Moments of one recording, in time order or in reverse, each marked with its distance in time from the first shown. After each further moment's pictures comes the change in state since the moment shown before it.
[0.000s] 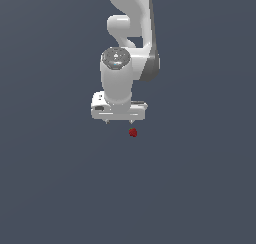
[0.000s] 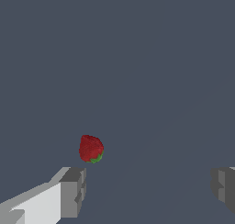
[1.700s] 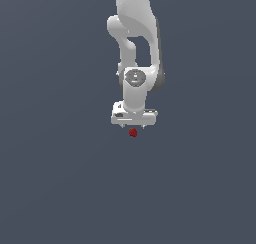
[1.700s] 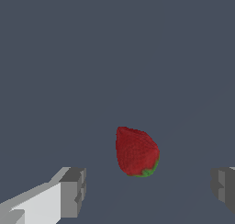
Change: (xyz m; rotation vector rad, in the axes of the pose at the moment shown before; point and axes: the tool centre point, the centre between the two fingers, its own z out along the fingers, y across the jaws) arm -0.034 -0.064 0.093 0.031 0.052 0.024
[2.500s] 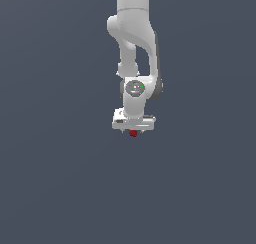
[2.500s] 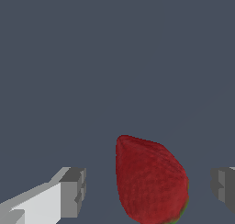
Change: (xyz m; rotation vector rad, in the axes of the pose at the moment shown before) arm -0.002 0.000 0.045 0.000 0.000 0.001
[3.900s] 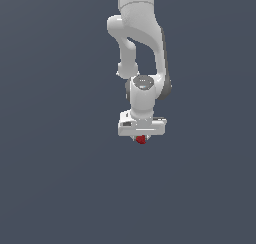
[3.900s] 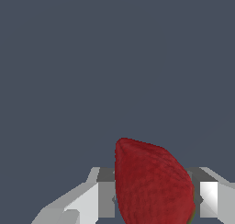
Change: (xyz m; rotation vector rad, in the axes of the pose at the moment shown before) arm 0.065 -0.035 -0.043 0.033 0.175 -0.038
